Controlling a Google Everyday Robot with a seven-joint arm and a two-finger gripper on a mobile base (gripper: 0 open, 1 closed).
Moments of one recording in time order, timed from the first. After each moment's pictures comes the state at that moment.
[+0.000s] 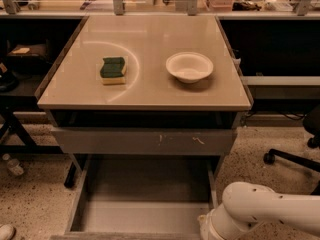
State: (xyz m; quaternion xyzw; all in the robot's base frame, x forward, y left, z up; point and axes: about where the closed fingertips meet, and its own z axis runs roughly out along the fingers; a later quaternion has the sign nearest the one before) arm 0.282 -0.106 0.490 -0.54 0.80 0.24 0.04
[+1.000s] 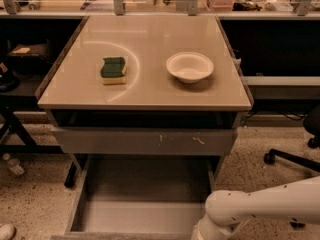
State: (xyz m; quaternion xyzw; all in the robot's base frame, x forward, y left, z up) arm 0.264 -0.096 0.416 -0.55 0.79 0.25 -0.02
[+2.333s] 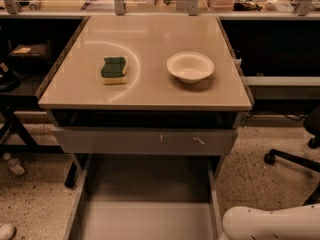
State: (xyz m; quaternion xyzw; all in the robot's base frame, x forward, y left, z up) arm 0.208 -0.126 0.424 -0.52 0.81 0.28 -0.06
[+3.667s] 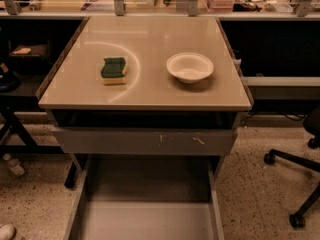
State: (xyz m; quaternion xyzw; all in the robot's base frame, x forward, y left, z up) arm 0.199 -0.242 0.565 -0.44 0.86 0.24 0.06
